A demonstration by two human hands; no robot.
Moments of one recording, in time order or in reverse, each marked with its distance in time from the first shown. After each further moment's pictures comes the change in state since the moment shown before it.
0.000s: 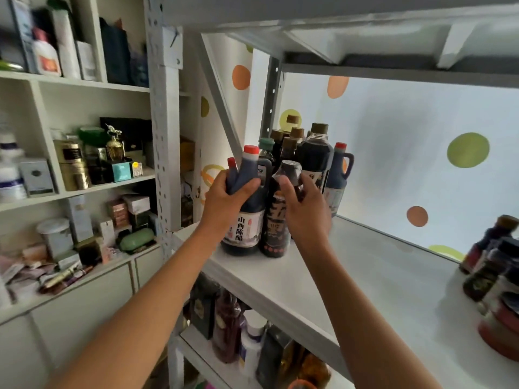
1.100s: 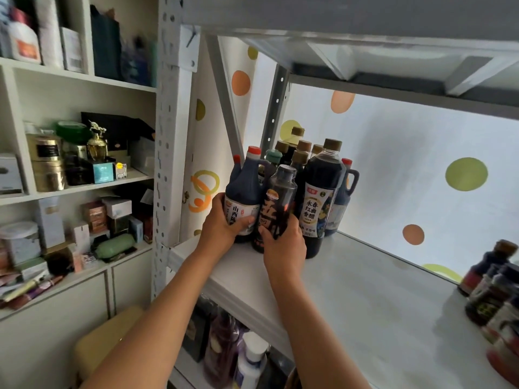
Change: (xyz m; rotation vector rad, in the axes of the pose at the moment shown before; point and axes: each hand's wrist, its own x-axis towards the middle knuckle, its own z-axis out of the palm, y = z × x) left_hand 0.041 -0.079 -0.017 0.210 -0.007 0.025; right_hand -0.008 0.027 0.084 -0.086 0.065 0.100
